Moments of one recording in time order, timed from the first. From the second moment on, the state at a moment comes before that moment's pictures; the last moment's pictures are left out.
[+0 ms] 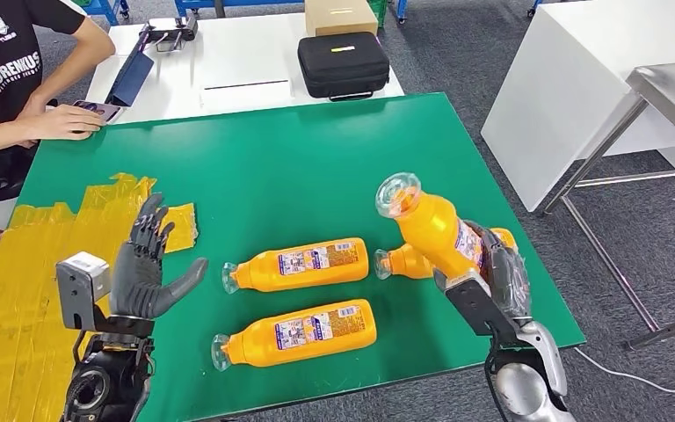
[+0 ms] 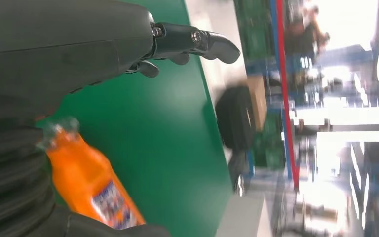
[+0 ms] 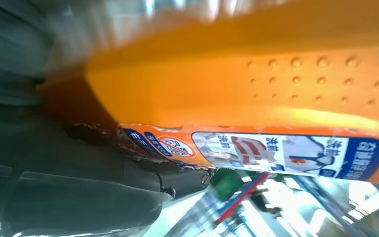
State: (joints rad) left arm -0.08 0.02 -0.29 -1.69 -0.03 0.08 -0.19; right arm 0.09 -0.15 0.13 -1.75 0.50 -0.33 -0.14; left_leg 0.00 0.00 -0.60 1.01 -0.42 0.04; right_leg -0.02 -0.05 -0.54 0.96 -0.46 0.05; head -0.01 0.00
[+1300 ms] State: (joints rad) left arm -0.30 0.06 -0.46 -1.69 0.05 -0.04 -0.14; right arm -0.22 -0.02 0.43 -1.51 0.21 -0.33 -0.32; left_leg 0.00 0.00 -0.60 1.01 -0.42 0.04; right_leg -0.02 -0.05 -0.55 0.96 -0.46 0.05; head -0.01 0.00
